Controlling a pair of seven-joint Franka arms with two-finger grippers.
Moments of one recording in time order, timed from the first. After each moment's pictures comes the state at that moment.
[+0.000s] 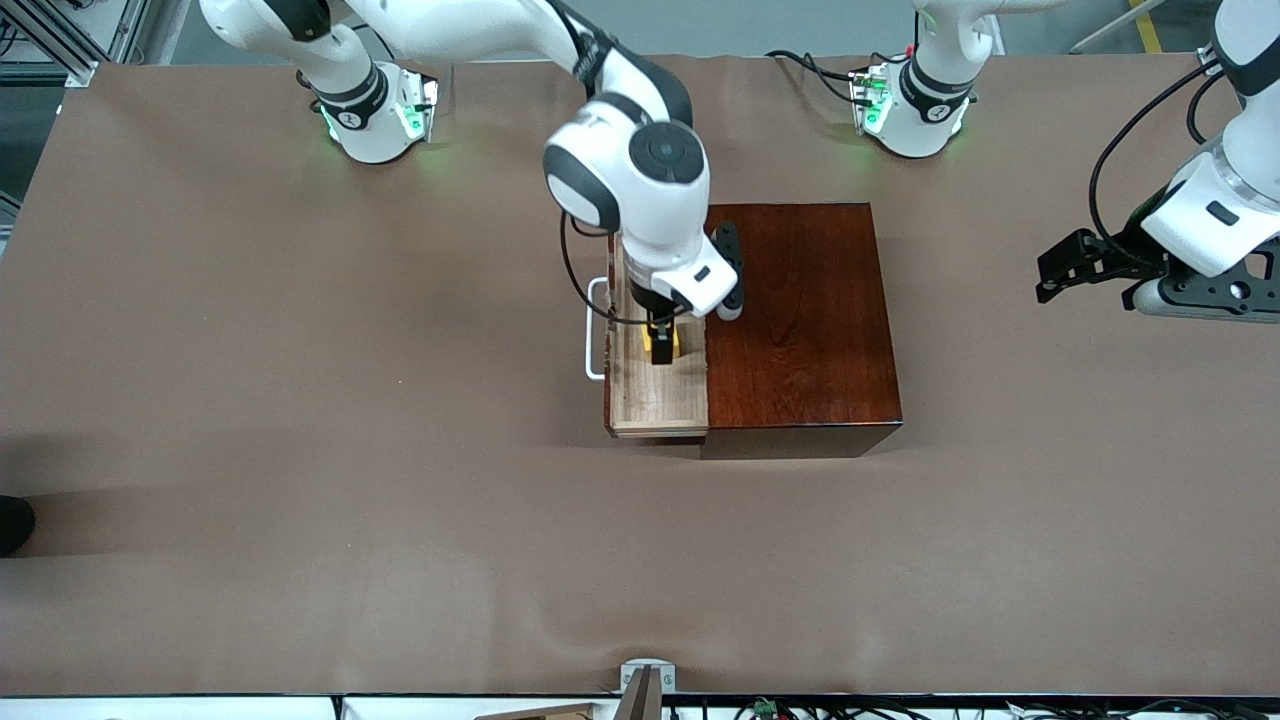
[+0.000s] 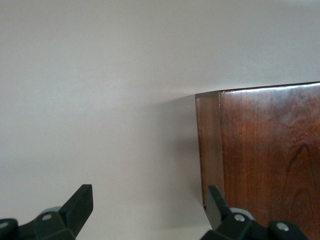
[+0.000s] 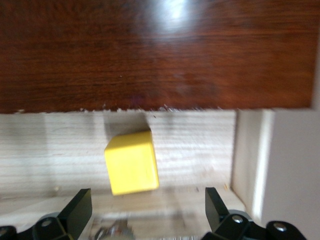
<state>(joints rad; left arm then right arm) 0.03 -0.02 -0.12 -1.70 -0.04 1.74 0.00 0.76 0.65 0.11 -1.20 -0.16 1.90 -0.64</state>
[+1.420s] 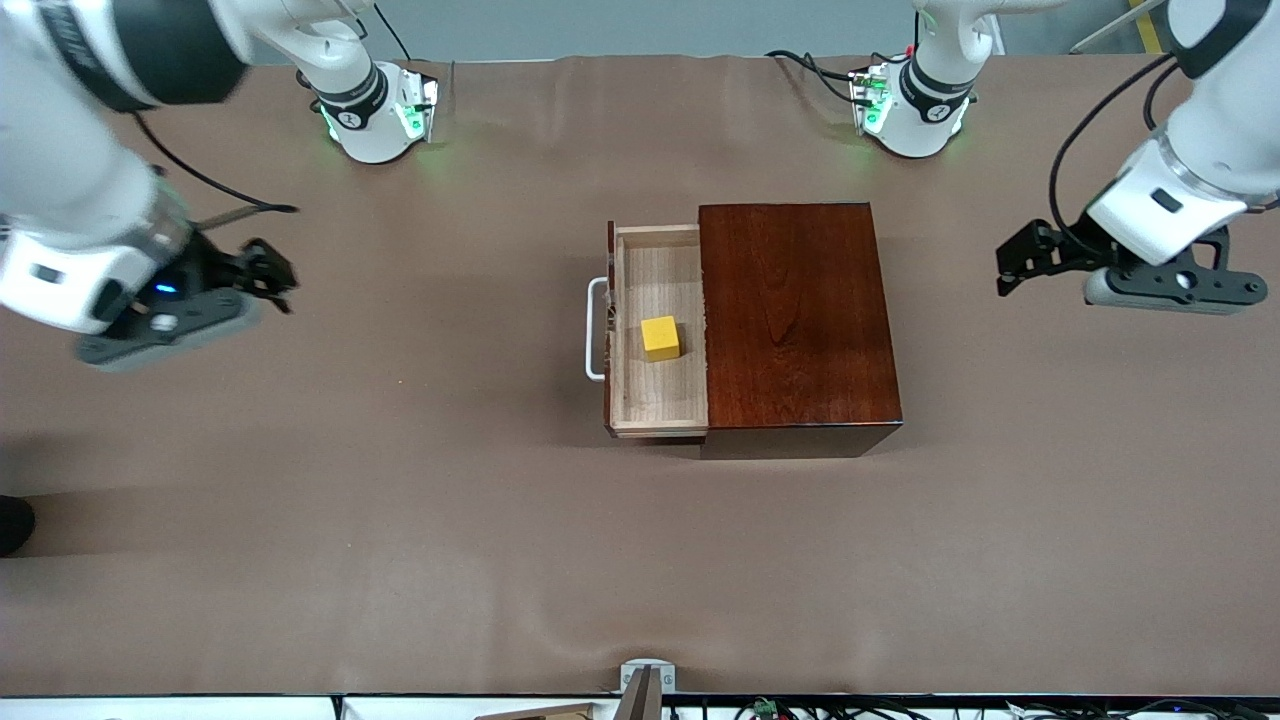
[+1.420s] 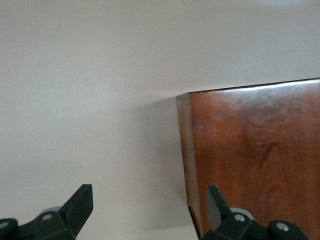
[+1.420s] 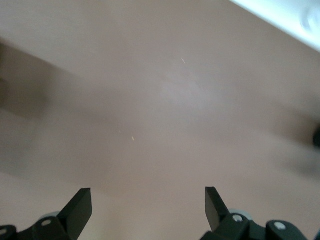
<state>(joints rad) 0.03 -0.02 -0.23 -1.66 -0.04 1.73 -0.07 0.12 0.17 0.09 -1.36 -0.13 1.48 -0.13</state>
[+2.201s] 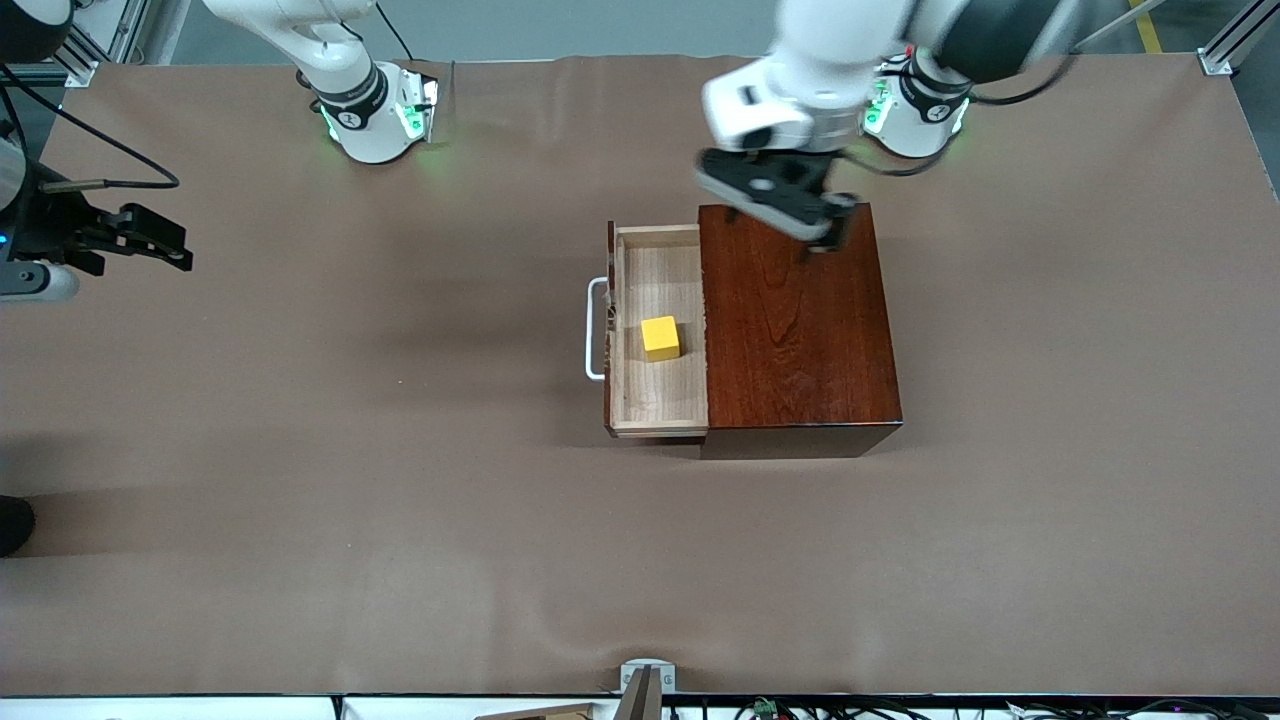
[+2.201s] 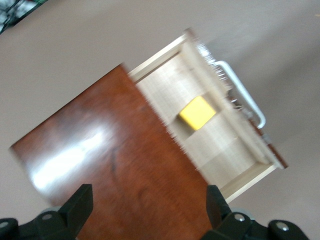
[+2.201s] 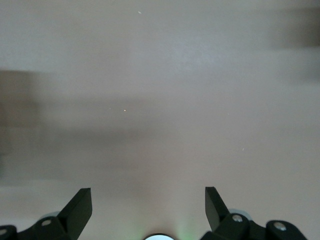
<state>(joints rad) -0.10 0.17 -0.69 -1.58 0.14 1.85 -0.16 0.03 0.02 -0.03 -1.55 0.01 1.46 0.01</state>
